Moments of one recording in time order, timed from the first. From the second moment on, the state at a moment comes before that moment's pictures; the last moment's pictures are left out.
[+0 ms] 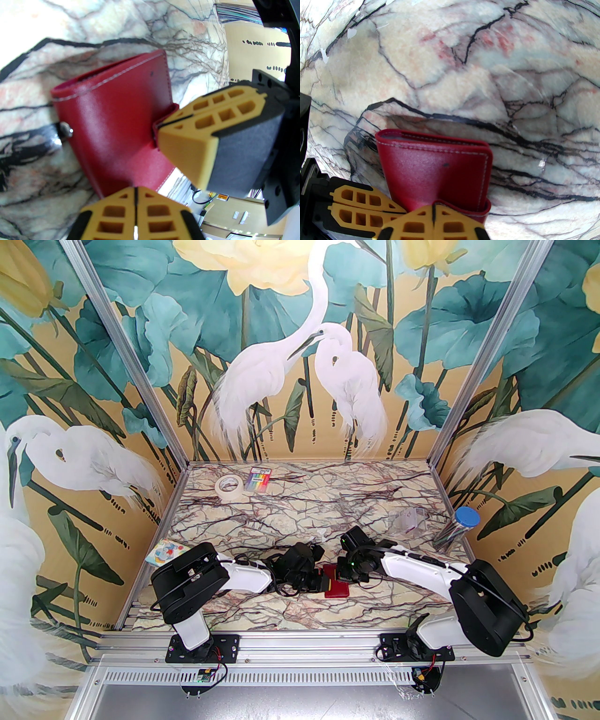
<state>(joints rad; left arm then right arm) -0.95 1.75 0.69 0.29 0.47 -0.95 0.63 1.43 0.69 -0.52 -0.28 0.70</state>
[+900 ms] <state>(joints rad) -0.86 1.38 0.71 -0.03 0.32 -0.82 0.61 1.20 0.88 -0.68 -0.12 0.58</state>
